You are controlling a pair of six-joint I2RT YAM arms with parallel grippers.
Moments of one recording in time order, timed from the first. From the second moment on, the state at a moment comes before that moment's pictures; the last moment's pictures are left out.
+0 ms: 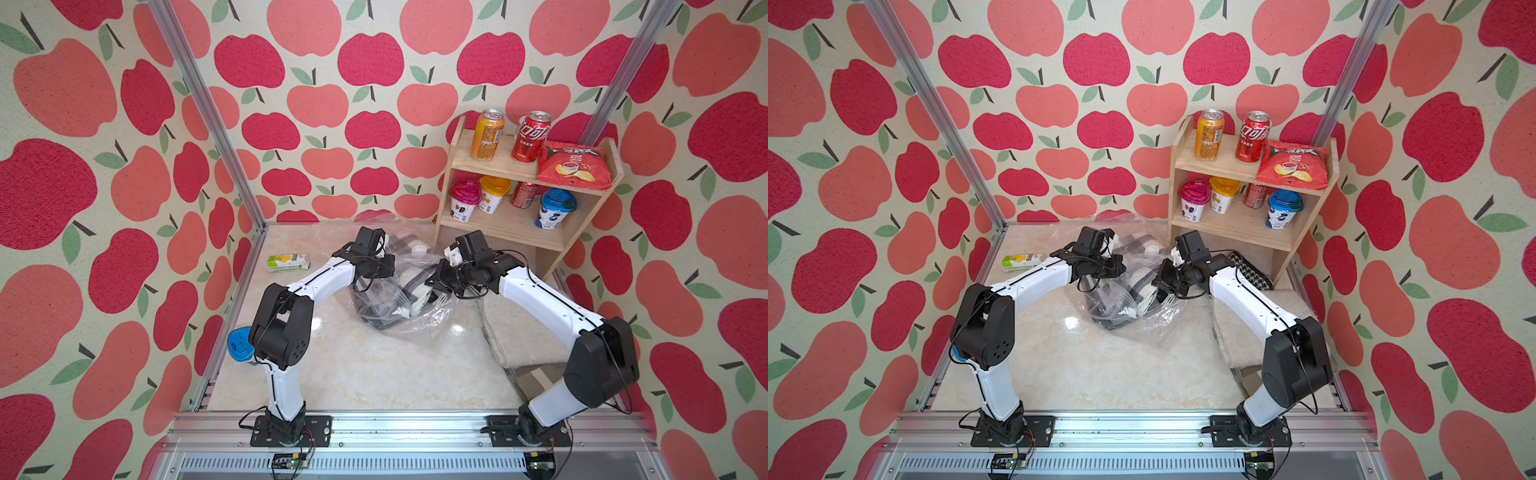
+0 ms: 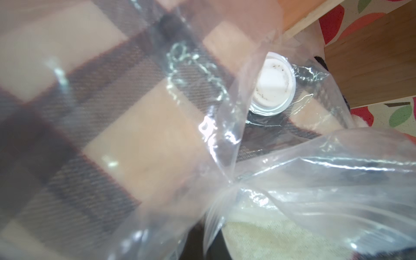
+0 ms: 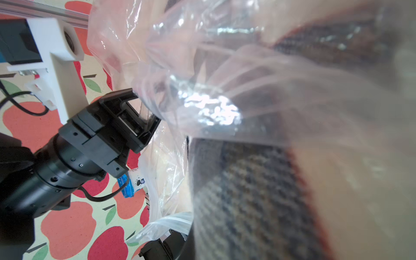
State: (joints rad) left arm -0.48 1.90 1.44 -0.38 0.28 -0.41; right arm 0.54 1.58 1.32 -0.68 -0.43 0.83
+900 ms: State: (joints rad) left arm -0.51 1.96 1.55 -0.38 0.27 -0.41; right arm 0.52 1.48 1.52 -1.29 -0.28 0.55
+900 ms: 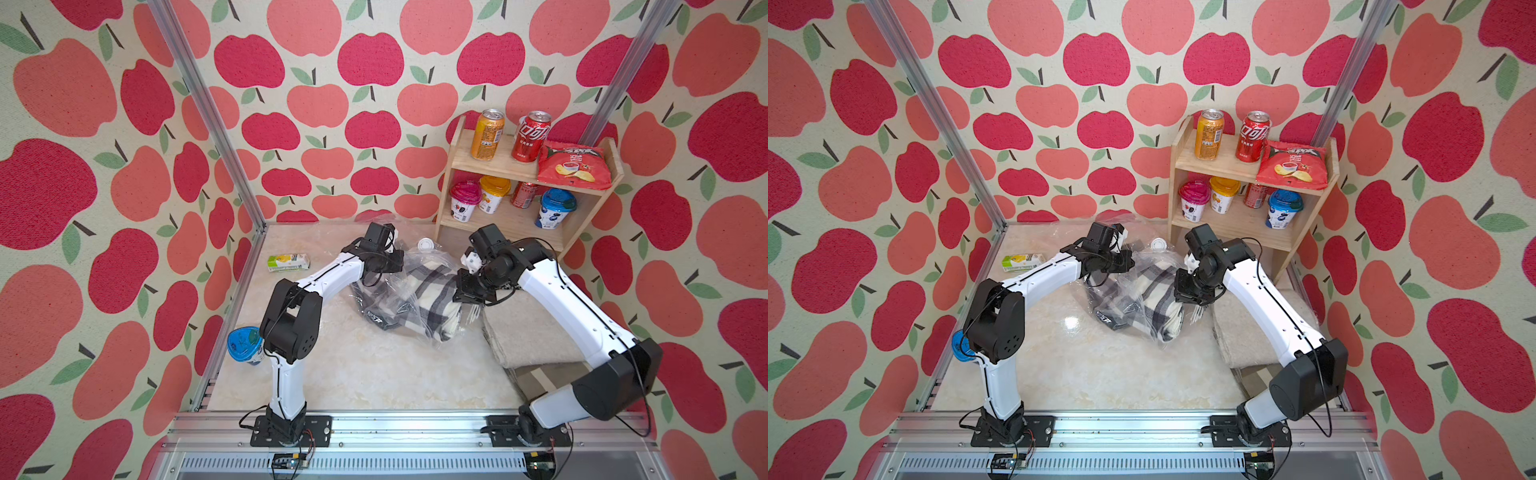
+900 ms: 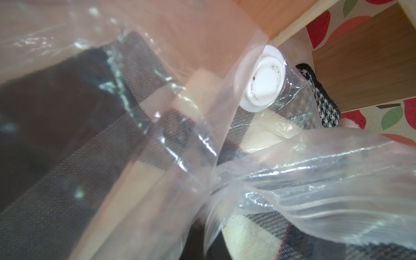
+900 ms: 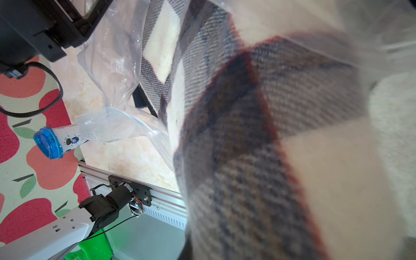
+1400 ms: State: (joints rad) left arm -0.51 2.02 1.60 -0.38 0.28 -0.43; right arm 0.42 1.44 1.58 -1.47 -0.03 0.48
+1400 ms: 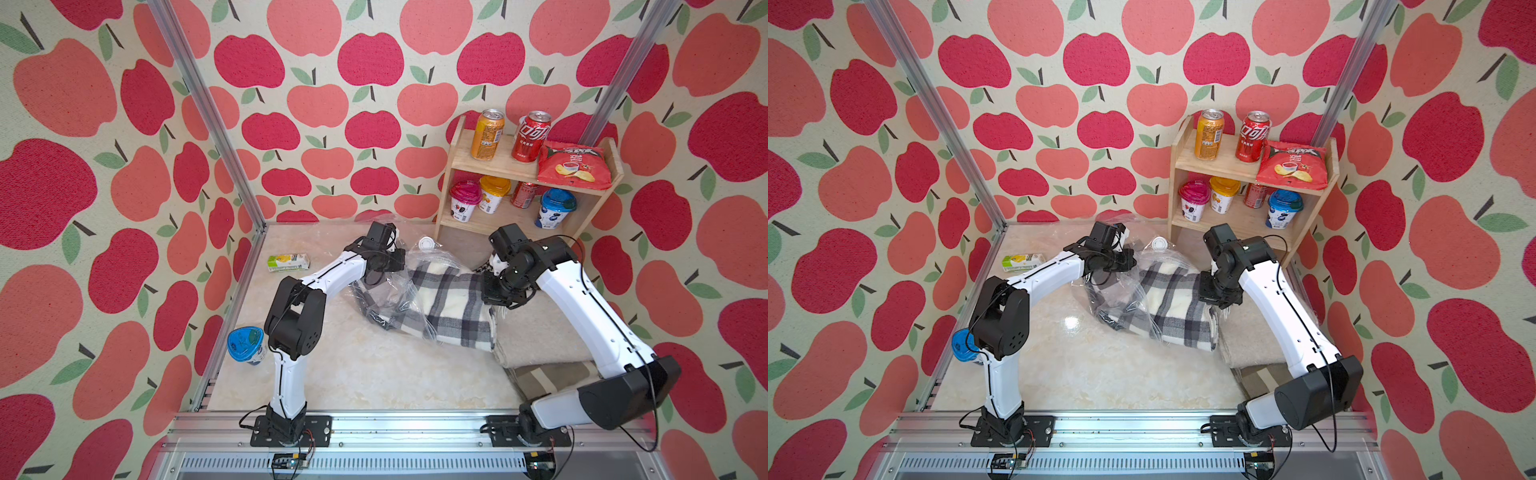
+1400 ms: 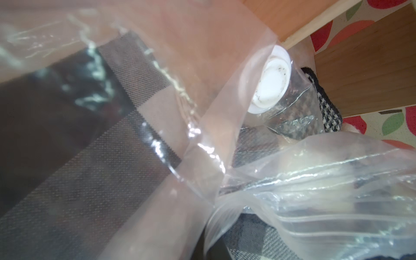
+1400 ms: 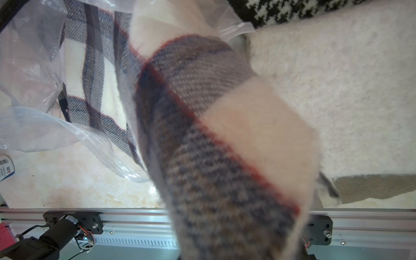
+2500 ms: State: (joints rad) left arm -0.53 2.03 1.64 -0.41 0.28 -0.43; right arm 0.11 1.46 1.66 -1.55 0.20 0.30
